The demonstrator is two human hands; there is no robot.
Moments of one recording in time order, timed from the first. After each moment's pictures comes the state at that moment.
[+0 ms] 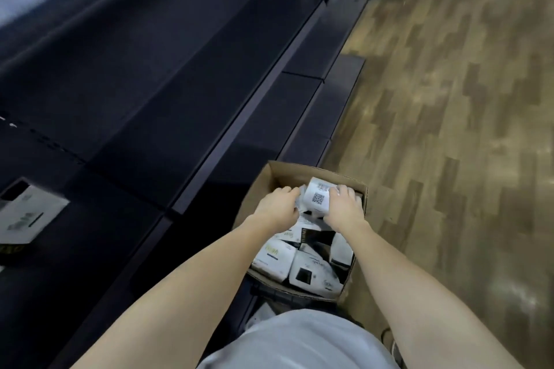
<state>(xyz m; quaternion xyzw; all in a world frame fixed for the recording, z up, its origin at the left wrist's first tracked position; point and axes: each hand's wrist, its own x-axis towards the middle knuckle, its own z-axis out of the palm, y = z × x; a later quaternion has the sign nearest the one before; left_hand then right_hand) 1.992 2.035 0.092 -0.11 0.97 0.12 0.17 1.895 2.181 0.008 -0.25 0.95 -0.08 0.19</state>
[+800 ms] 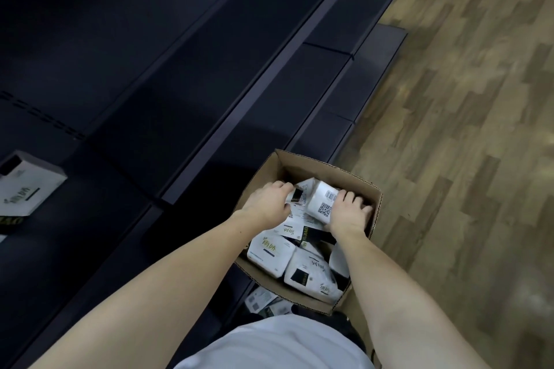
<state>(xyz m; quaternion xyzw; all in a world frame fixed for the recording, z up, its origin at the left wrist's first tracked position) 1.981 2.015 0.077 -0.18 0.95 0.11 0.21 1.881 2.162 -0.053 -0.23 0.94 0.04 0.24</state>
